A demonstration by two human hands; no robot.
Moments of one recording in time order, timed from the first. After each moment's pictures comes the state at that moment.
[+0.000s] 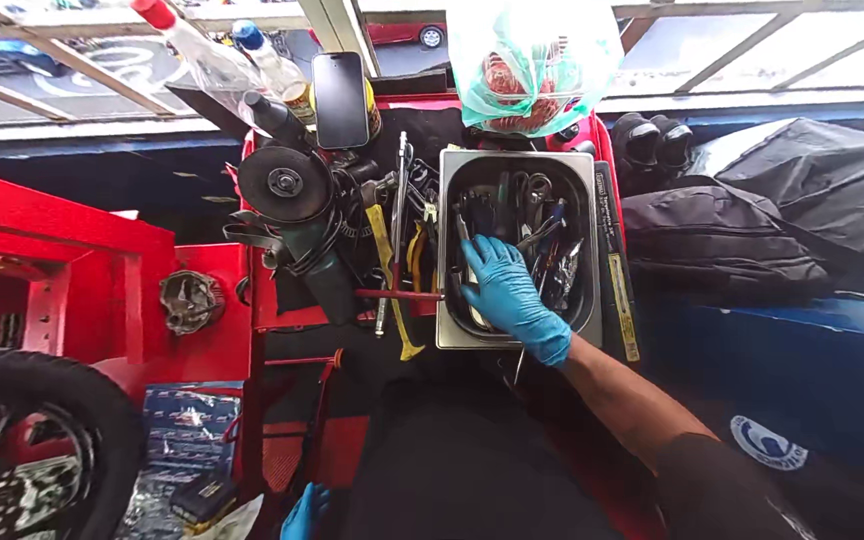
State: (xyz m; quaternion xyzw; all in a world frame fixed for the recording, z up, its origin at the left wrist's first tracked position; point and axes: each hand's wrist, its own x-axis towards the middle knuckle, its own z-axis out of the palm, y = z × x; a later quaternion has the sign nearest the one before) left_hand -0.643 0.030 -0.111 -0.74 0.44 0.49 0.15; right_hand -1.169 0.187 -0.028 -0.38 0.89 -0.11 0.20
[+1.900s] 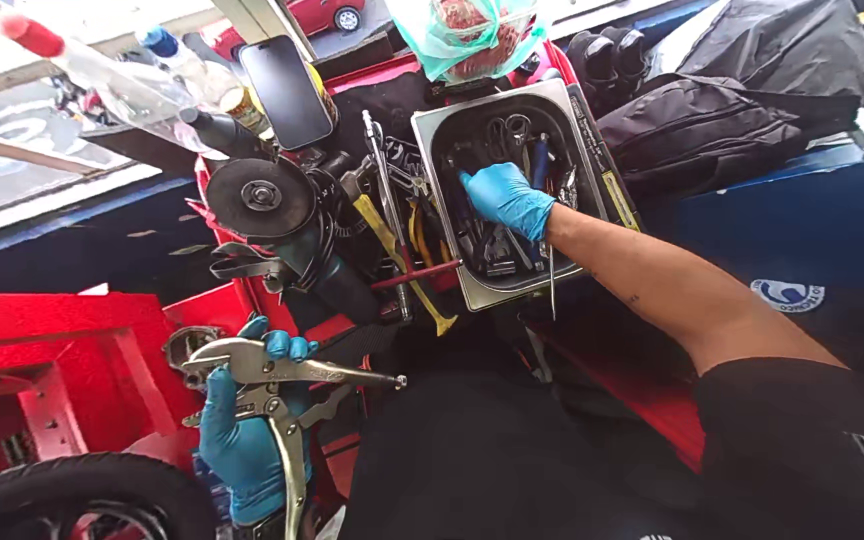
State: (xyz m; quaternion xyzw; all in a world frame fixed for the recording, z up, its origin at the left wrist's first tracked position) left_hand -0.922 -0.117 0.041 -0.22 0.43 0.86 -0.17; right_hand -1.225 0.129 -0.008 -0.28 0.91 0.08 0.30
